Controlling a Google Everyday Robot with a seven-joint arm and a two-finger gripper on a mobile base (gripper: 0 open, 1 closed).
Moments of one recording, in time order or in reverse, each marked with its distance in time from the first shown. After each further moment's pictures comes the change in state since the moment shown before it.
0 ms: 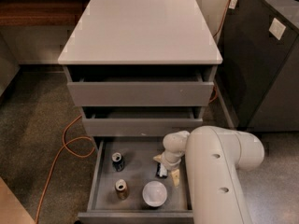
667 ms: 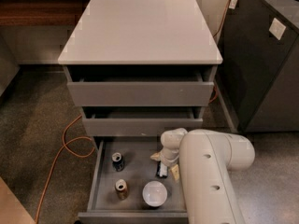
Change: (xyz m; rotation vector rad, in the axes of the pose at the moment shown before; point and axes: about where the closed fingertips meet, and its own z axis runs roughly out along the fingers) arm 0.013 -0.021 0.011 -0.013 0.015 -0.170
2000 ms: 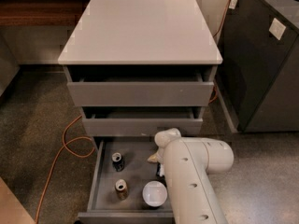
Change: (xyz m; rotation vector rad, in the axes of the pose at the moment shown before) arm 0.023 -0.023 0.046 -0.078 0.035 -0.212
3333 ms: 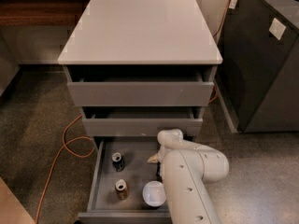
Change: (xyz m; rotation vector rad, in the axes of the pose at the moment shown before) arm 0.009 -0.004 0.023 0.019 -0.082 -0.068
